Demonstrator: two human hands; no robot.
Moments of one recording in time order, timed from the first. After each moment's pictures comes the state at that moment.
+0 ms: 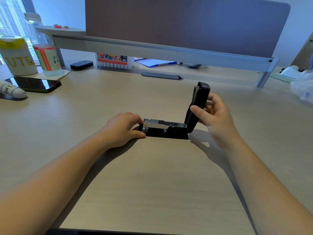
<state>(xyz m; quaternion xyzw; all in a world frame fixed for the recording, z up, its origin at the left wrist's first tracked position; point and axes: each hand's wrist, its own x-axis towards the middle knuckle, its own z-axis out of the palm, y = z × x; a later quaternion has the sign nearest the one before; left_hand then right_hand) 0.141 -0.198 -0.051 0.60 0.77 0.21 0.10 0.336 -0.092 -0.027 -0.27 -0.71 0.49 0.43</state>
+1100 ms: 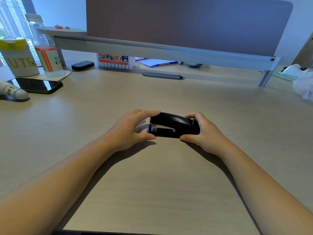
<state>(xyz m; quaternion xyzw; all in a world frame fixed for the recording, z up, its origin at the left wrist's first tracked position) 0.145 -0.200 -0.055 0.67 0.66 0.32 0.11 0.336 -0.090 -0.050 -0.35 -0.85 0.34 0.19</state>
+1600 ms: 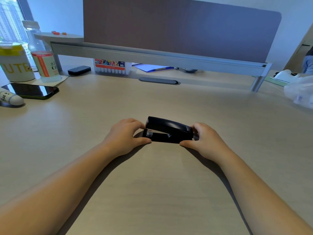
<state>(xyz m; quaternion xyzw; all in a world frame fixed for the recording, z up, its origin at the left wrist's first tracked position) 0.148 -0.190 -0.058 0.60 0.76 0.24 0.08 0.344 -0.084 -0.050 -0.40 -0.87 0.23 0.16</state>
